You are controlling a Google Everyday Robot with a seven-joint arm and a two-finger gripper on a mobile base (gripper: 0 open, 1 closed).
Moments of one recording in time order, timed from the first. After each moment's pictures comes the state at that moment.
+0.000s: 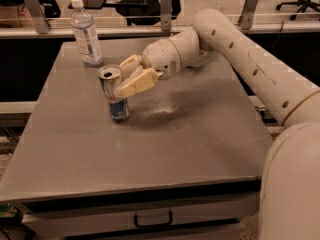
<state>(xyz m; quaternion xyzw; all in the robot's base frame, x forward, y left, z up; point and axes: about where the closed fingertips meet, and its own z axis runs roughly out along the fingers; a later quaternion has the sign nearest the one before) 0.543 0.092 0.914 -0.65 0.42 0.54 0.33</state>
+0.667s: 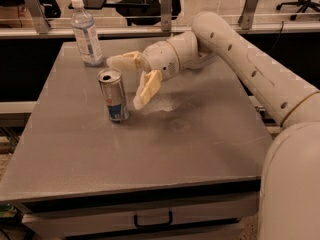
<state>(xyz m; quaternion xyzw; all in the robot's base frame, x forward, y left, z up) 0.542 0.095 0.911 -0.65 0.42 0.54 0.33</state>
